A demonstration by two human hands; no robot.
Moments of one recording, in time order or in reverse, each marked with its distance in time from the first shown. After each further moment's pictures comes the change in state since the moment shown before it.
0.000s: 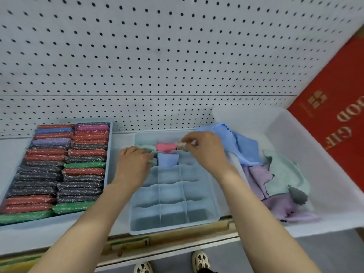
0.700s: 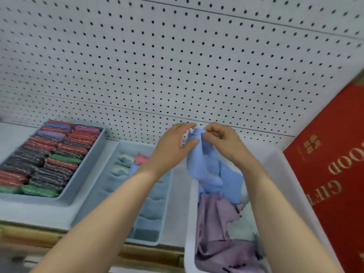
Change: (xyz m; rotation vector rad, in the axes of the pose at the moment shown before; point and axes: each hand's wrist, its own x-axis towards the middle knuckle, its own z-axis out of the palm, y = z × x) left_hand 0.097 0.190 -0.054 -0.640 0.276 -0.041; right_hand 0.064 0.093 -0.140 0.425 -0.187 -0.181
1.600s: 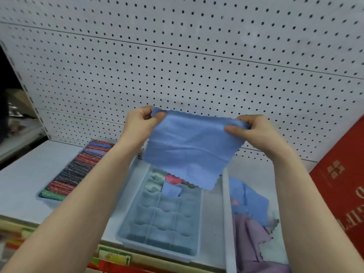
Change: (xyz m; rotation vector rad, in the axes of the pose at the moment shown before) left_hand -0.008 -0.012 -0.189 -0.499 0.348 -0.218; right_hand -0.001 -0.123 -0.013 -0.116 0.059 -0.041
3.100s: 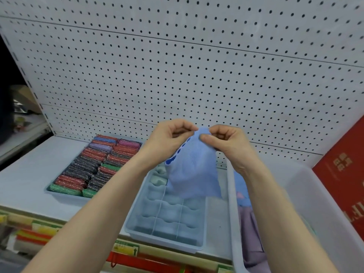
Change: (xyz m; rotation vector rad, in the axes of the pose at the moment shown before) left_hand -0.055 0.014 0.026 0.088 -0.343 0.021; right_hand -0.029 -0.010 0.081 0.572 -0.114 -0.036
